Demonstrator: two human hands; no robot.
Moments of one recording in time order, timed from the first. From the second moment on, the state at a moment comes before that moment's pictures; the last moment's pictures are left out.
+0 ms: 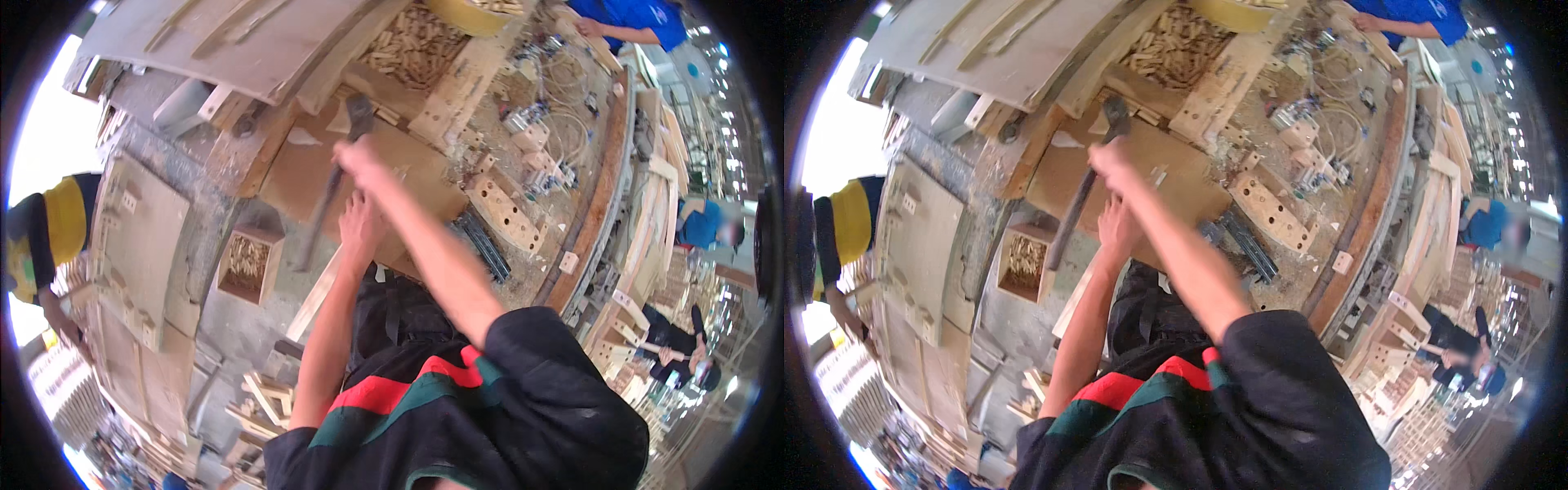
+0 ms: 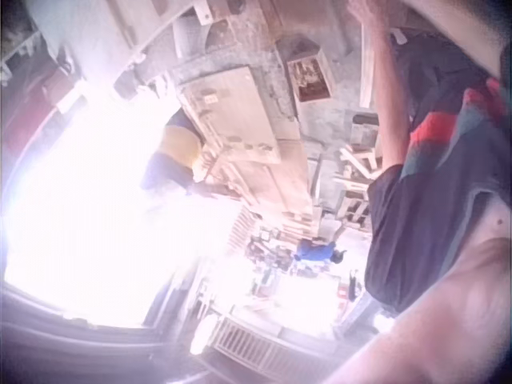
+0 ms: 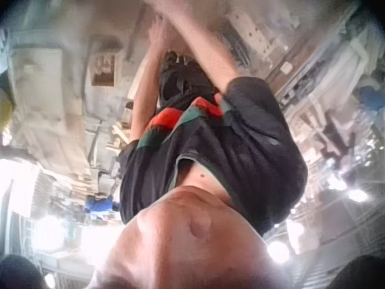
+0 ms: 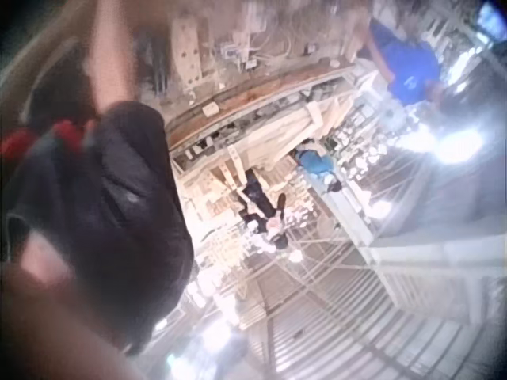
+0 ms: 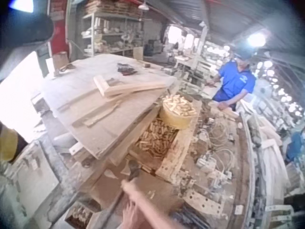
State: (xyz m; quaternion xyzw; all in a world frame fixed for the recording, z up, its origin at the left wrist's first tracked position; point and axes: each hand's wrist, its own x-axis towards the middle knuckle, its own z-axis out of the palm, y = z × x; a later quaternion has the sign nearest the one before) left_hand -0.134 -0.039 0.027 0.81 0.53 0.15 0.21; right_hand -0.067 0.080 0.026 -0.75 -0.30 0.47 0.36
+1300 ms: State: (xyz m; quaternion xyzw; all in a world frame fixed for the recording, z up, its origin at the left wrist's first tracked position) left_hand -0.105 0.022 0.053 0.78 0.58 0.07 0.23; right_hand 0.097 -0.020 0.149 -0.71 -0.26 0.63 0.15
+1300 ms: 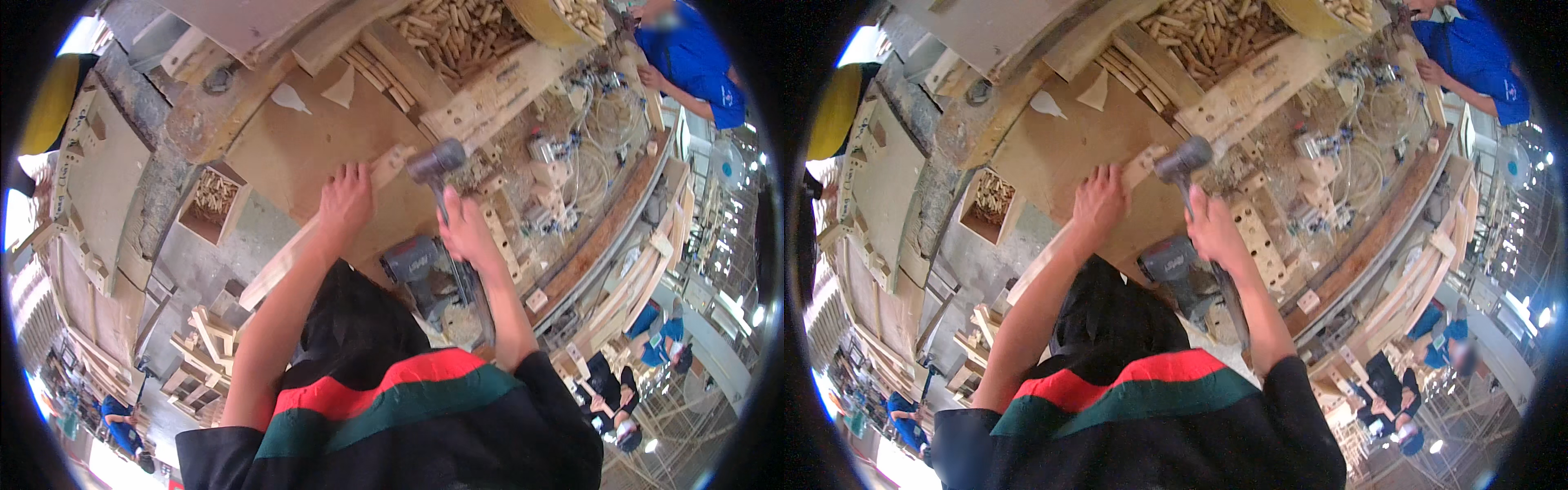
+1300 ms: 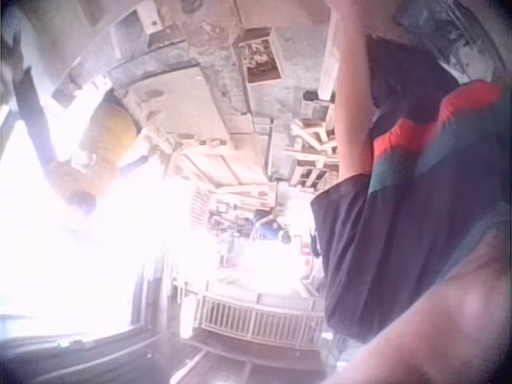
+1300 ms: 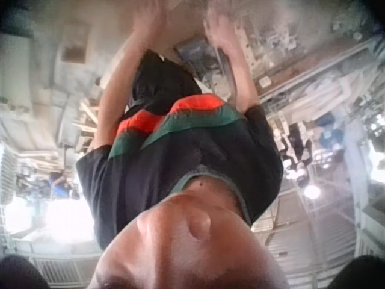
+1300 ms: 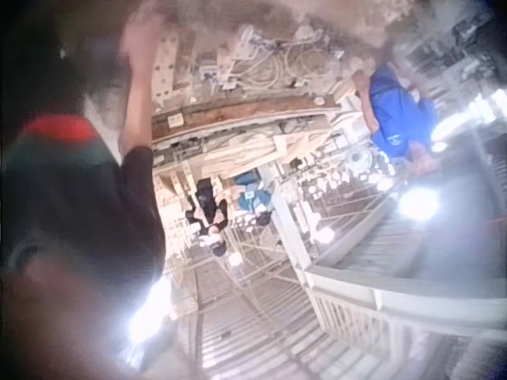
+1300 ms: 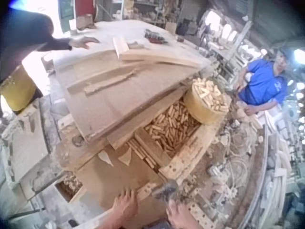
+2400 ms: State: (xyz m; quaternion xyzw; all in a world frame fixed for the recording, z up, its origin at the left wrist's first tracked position) left_hand -0.137 -0.021 0.049 0.82 0.36 0.11 0.44; right_hand 0.140 0.065 0.166 -0.63 -0.71 0.21 0.24
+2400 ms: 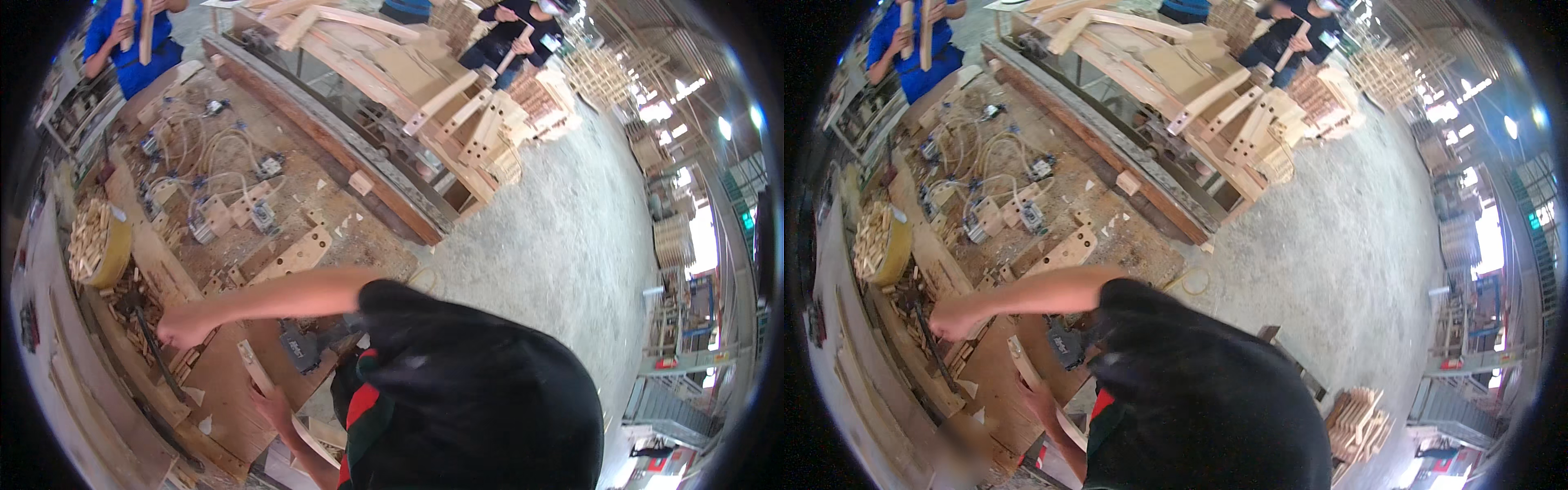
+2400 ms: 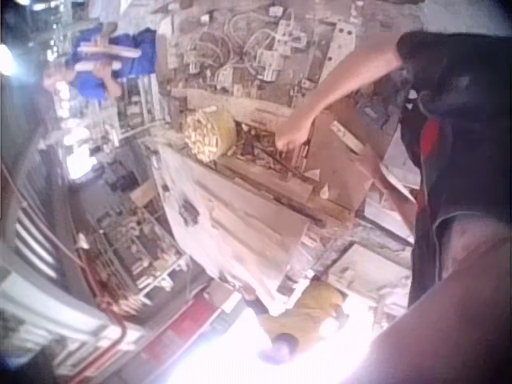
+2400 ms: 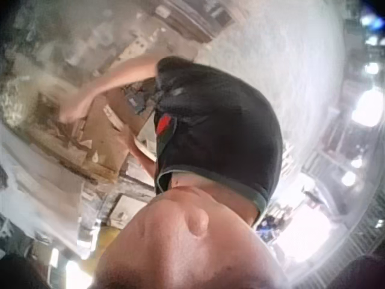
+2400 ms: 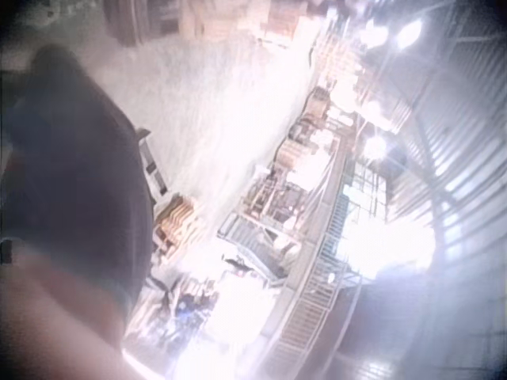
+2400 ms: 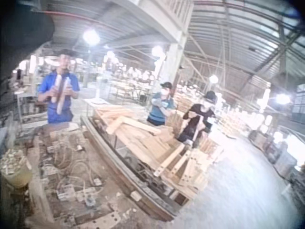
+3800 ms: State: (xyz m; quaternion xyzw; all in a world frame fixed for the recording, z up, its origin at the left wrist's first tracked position) left_hand 0.029 -0.071 0.374 0.69 0.12 0.41 0.59; right_hand 0.279 -0.265 0.437 -0.34 -0.48 0.30 0.75
